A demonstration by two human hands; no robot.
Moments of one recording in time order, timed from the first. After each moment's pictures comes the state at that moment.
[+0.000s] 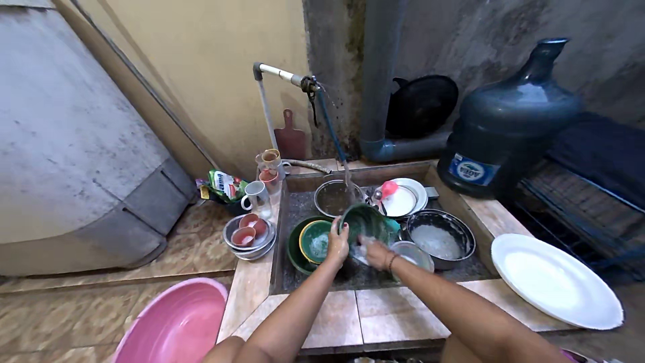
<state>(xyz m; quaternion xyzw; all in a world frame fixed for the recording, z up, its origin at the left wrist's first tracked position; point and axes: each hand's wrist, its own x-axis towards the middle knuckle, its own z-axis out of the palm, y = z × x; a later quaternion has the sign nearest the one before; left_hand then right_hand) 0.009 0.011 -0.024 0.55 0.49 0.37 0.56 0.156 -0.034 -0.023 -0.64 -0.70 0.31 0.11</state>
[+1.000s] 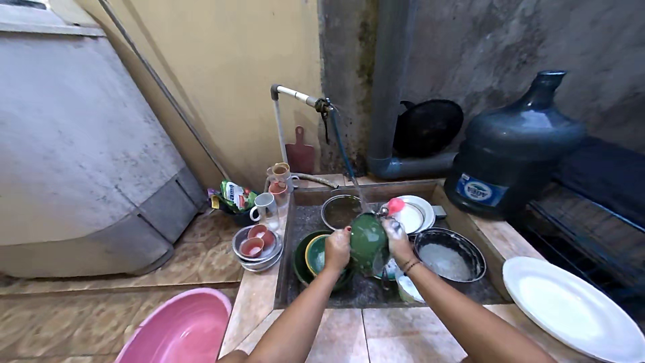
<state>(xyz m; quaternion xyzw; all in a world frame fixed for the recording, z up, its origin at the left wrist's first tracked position) -0.014 0.016 0.024 0.68 0.47 0.43 0.37 0.168 -0.021 0.019 -0.64 -0.43 0.28 0.57</state>
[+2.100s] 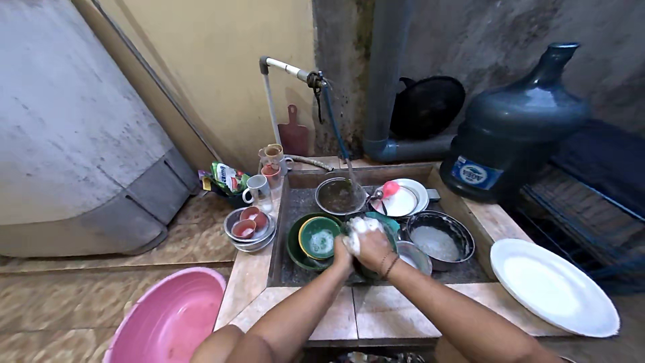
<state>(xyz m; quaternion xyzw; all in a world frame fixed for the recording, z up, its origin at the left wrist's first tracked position) 0.026 -0.031 -0.023 0.45 0.43 0.47 0.62 0.122 -0.057 0.042 -0.67 -0.73 0.07 0.15</state>
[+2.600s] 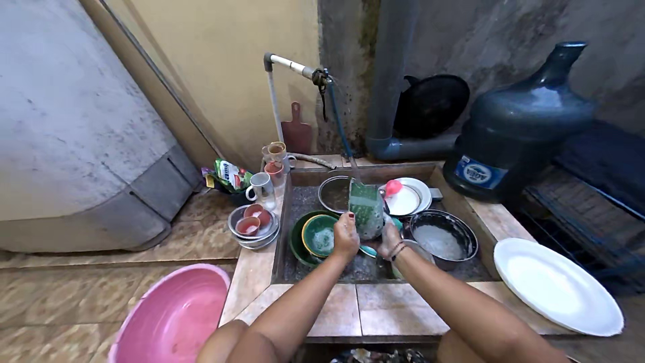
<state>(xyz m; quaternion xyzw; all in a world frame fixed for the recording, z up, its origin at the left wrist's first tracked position) 0.014 -0.018 0.023 0.62 0.35 0.57 0.42 0.140 -0.026 0.012 -0.54 -0.10 0.57 0.60</state>
